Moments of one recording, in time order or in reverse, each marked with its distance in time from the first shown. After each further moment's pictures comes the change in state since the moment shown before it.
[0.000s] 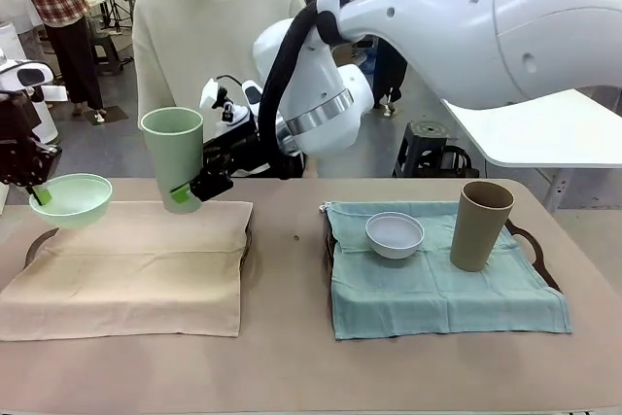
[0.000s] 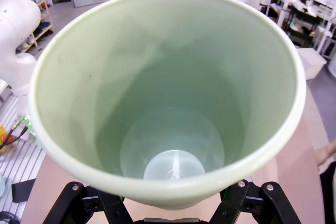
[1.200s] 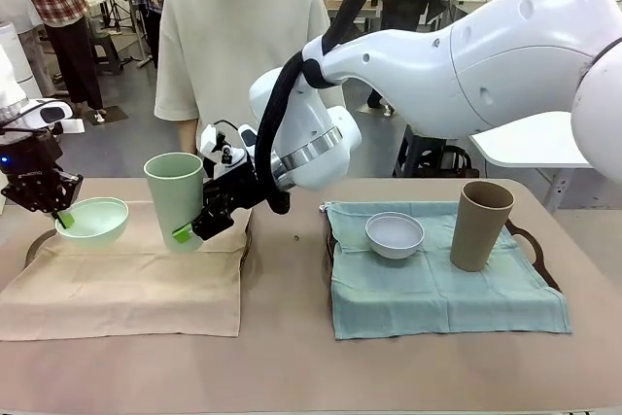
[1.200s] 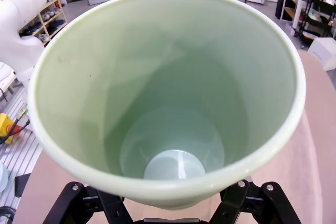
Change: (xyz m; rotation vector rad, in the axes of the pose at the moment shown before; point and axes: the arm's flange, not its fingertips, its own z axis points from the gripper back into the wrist) left arm 0.023 0.013 -0.067 -0.043 0.016 0.020; right arm -0.058 0.003 -0.039 0.080 0.017 -0.055
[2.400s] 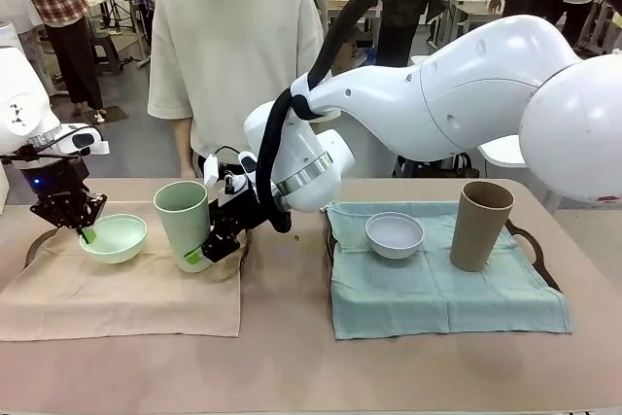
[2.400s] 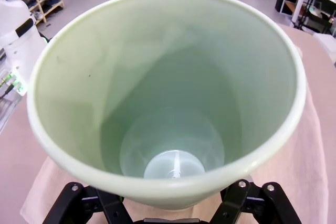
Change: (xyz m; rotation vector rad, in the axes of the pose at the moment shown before) left arm 0.020 -0.013 -0.050 0.024 0.005 -0.034; right arm -0.043 -0.019 -0.023 -0.022 0.066 0.083
